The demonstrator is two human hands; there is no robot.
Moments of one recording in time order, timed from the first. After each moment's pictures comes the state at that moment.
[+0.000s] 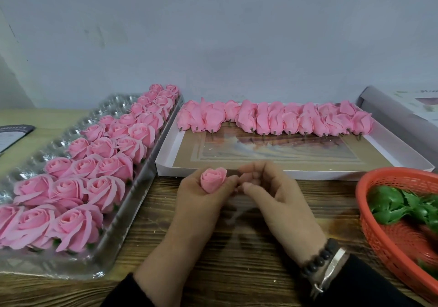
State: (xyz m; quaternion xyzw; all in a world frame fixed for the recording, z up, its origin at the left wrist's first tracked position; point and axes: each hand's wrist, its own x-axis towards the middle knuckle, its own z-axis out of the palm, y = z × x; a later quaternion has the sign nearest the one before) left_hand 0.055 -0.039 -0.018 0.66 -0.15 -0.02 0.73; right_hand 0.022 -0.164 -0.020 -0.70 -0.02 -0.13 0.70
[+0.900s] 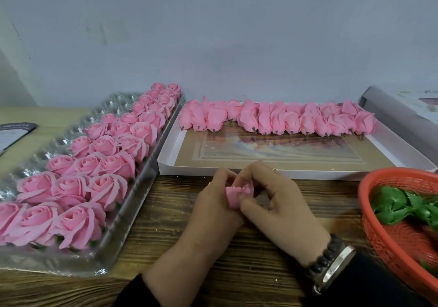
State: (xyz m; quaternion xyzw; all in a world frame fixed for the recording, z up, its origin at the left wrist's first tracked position) left_hand 0.047 -0.048 -0.019 0.79 -0.18 -0.06 0.58; right_hand 0.018 -0.166 -0.013 -0.84 -0.13 -0.17 0.50
